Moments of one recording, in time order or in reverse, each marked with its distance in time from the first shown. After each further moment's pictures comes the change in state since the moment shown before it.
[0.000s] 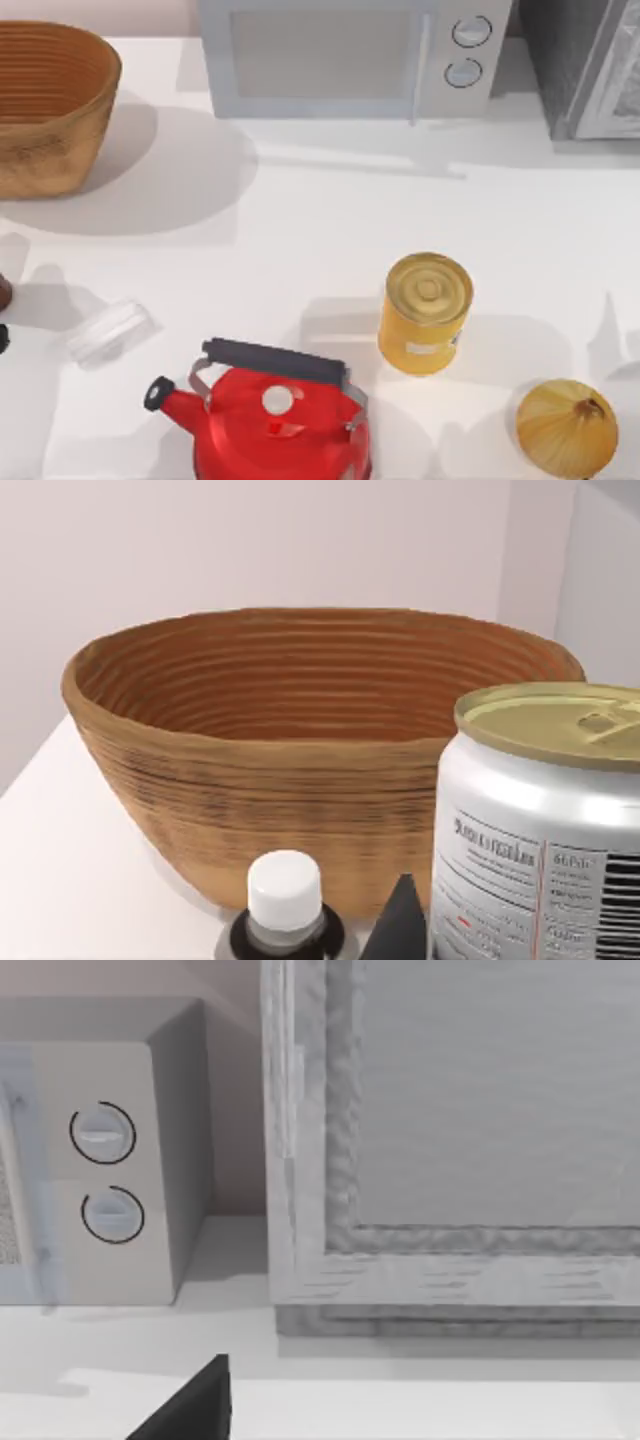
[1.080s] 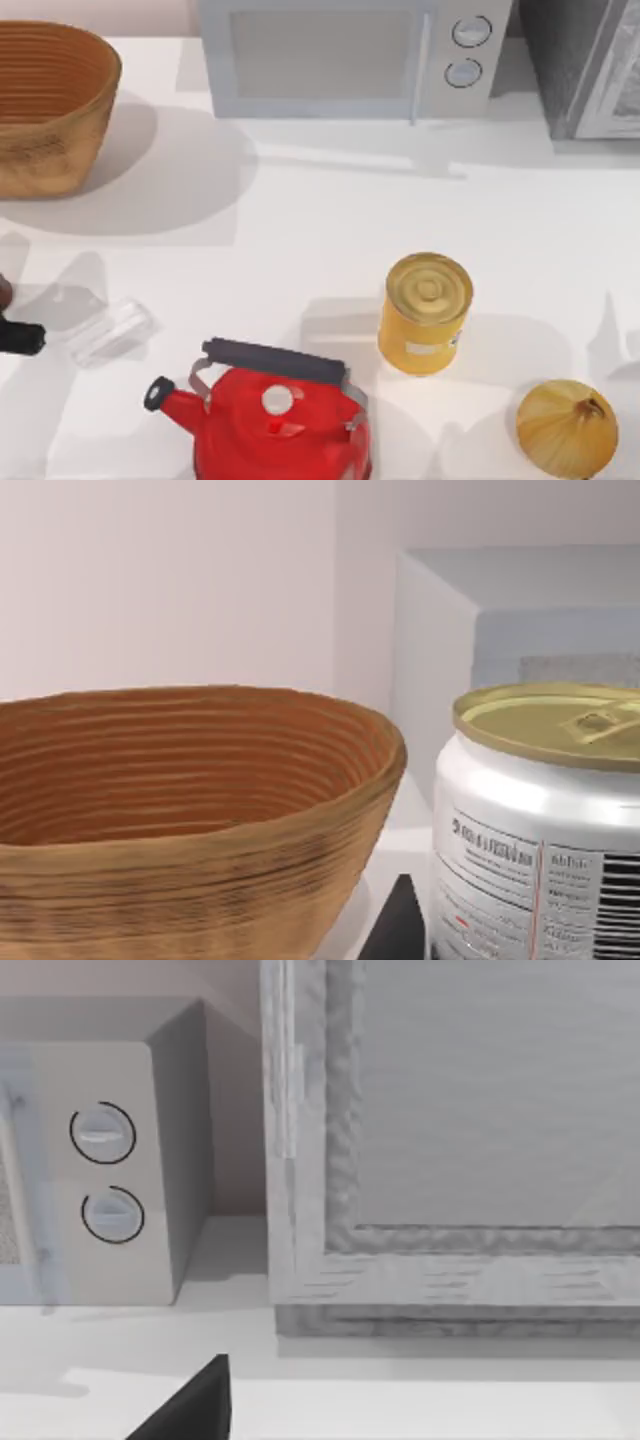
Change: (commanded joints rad) left arm -0.059 0.113 -0.044 0.242 0.138 -0.006; right arm 0.000 0.000 0.000 0.000 0.000 0.000
